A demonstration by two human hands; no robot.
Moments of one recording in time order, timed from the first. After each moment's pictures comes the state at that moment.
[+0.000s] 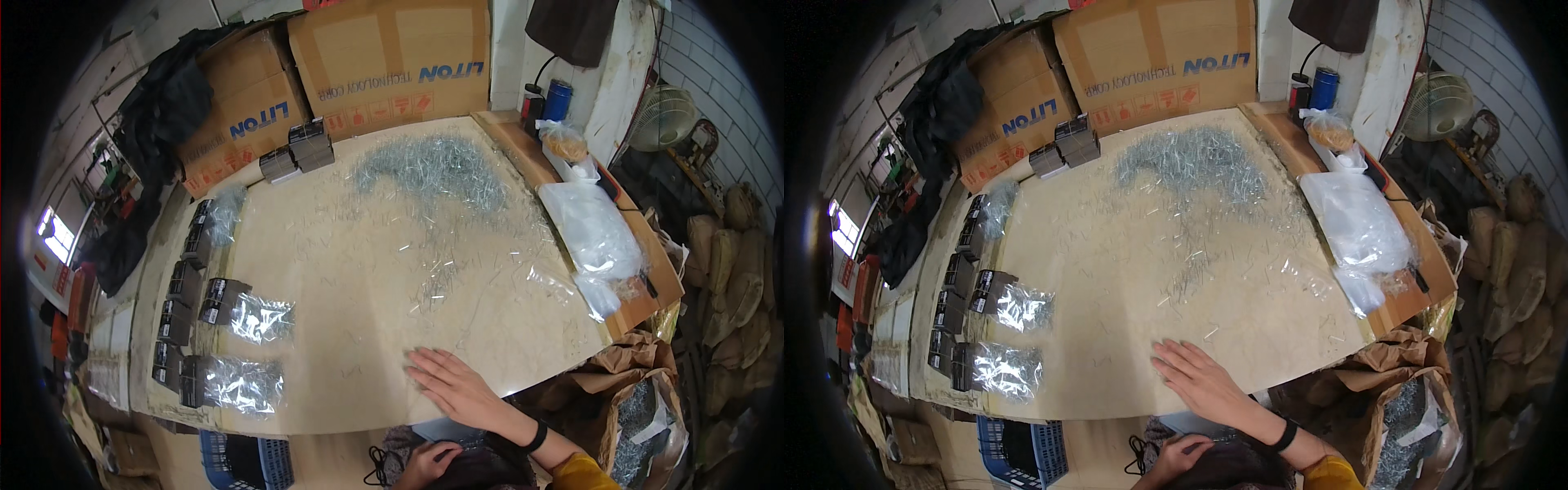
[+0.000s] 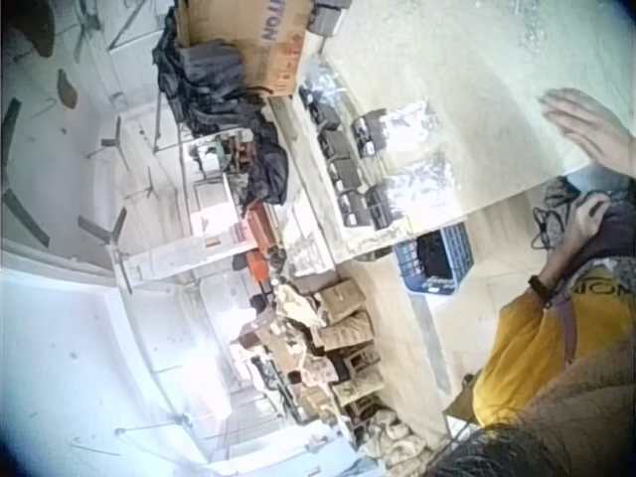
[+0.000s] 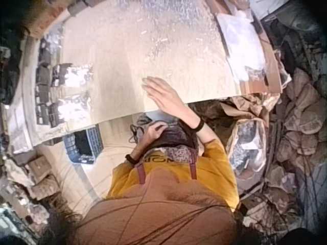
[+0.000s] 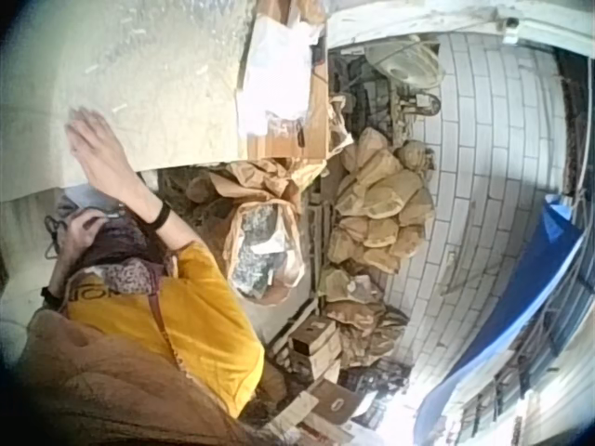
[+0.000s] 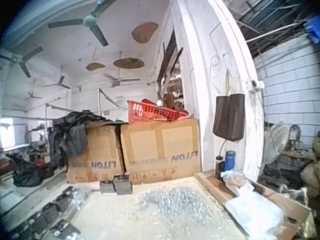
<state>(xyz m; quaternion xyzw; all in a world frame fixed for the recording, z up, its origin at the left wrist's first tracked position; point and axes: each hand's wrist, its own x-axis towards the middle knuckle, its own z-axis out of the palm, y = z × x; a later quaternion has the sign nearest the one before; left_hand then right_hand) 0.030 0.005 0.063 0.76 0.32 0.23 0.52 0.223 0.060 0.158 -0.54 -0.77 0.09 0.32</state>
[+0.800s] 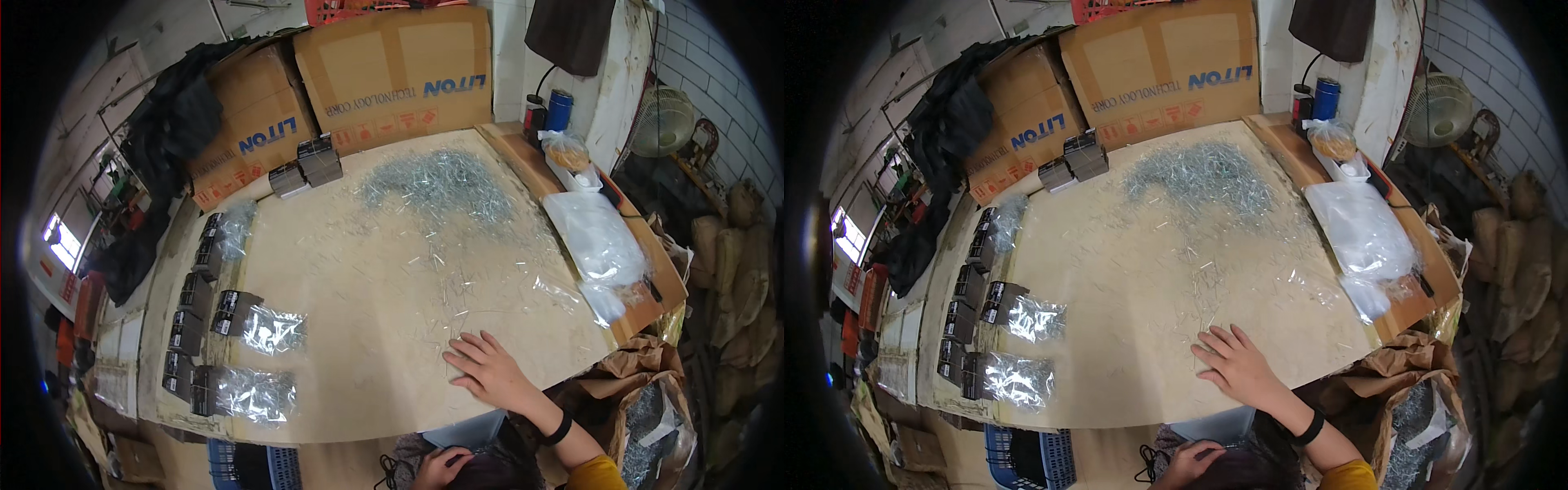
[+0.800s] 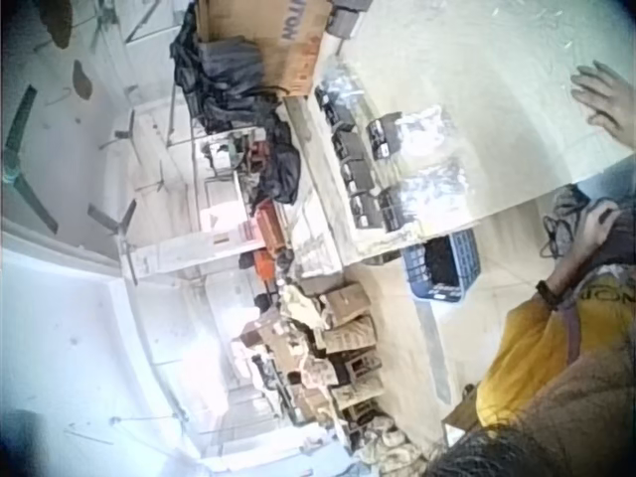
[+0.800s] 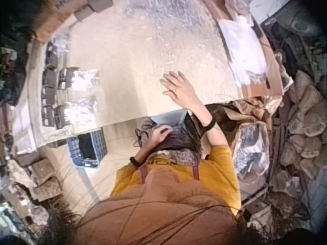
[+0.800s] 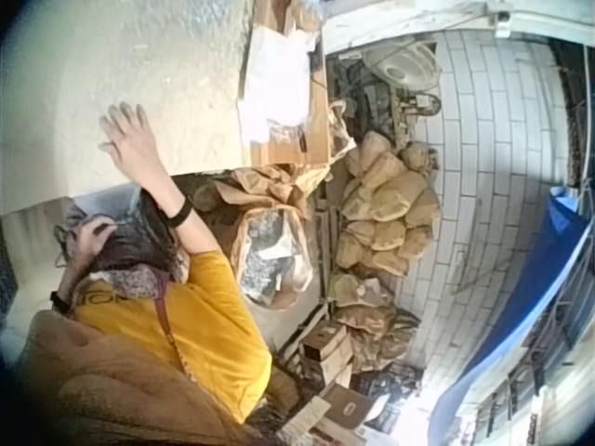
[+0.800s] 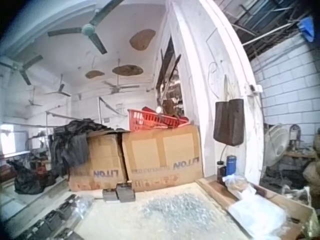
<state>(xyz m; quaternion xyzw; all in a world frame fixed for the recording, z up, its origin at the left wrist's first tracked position) 0.030 0.002 0.063 0.72 0.36 0.19 0.57 0.269 0.071 0.143 -0.61 -0.75 0.03 0.24</state>
